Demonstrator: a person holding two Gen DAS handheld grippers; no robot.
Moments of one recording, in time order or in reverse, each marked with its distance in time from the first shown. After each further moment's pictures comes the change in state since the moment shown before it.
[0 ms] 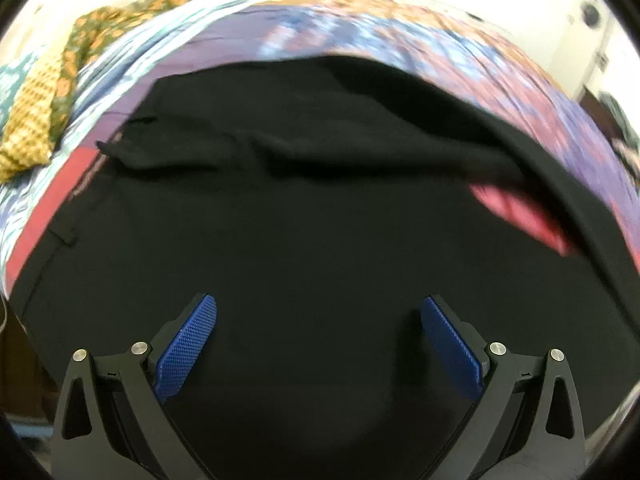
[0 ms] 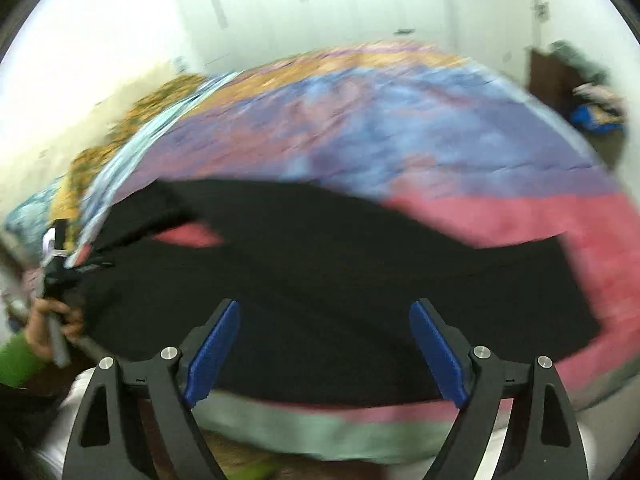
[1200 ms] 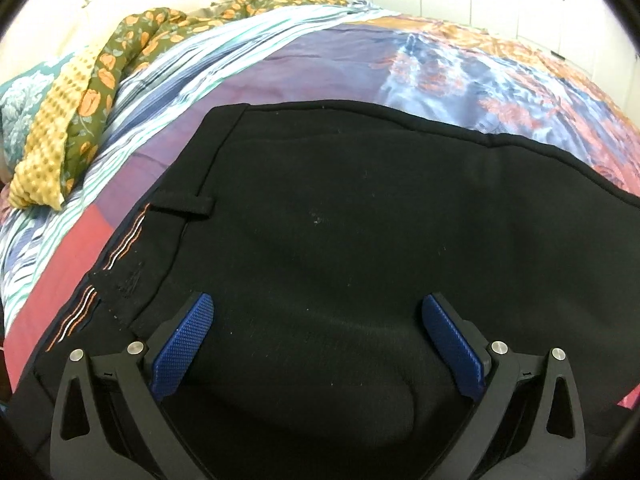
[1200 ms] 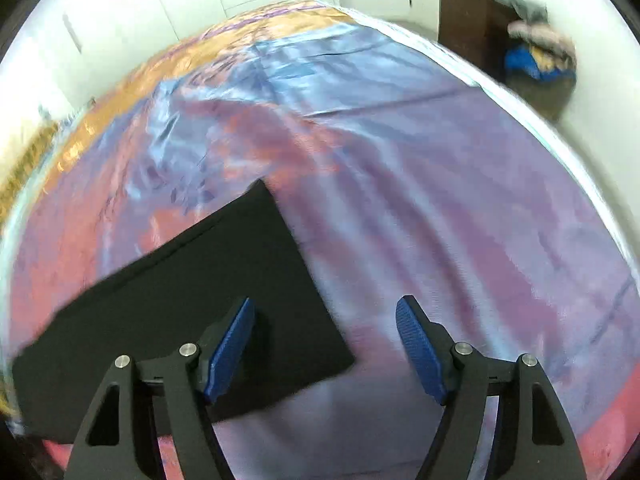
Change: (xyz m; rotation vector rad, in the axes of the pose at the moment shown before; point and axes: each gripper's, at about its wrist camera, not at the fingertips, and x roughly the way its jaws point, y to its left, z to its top) left arm 0.107 0.097 0.110 -0.164 -0.125 0.268; right arm 0.141 -0.331 0.255 0.297 0.096 -0.232
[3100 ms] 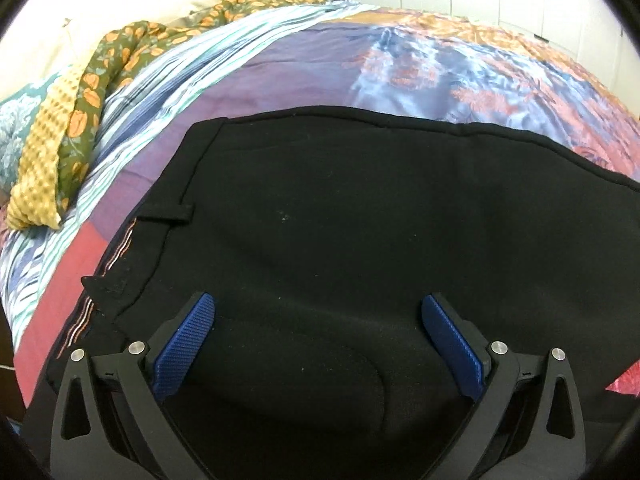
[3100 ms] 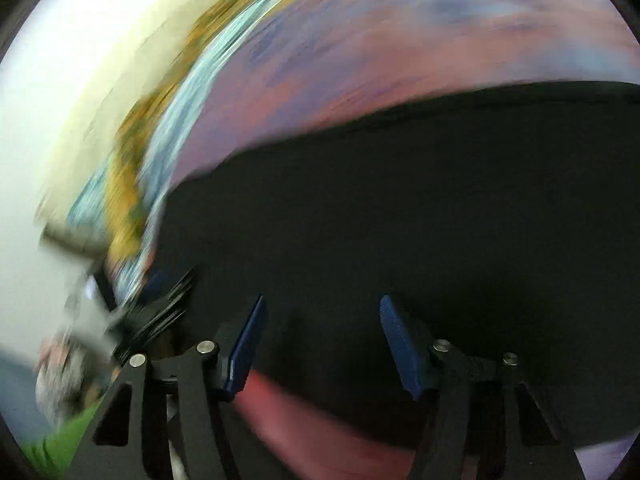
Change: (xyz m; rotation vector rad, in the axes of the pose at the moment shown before) left arm -0.009 -0.011 0.002 0.068 0.015 -0.024; right arm 0.050 0.332 -0.139 -0.233 0.269 0.482
